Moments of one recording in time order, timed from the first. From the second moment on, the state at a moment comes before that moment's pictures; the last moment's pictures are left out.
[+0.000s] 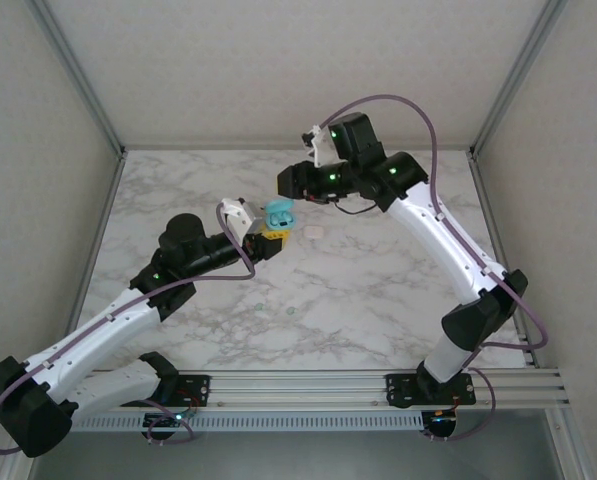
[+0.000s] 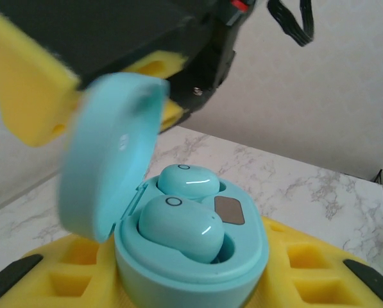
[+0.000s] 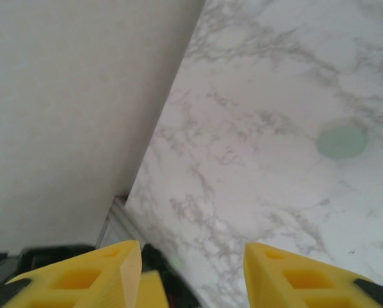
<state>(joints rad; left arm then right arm) -0.68 0.99 0.79 0.14 0.39 0.02 0.67 1.65 1.87 -0.89 -0.52 0.57</state>
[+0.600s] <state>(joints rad) -0.68 1.01 0.82 0.18 0.41 -0.05 0.60 1.44 1.46 -0.52 -0.95 0.78</state>
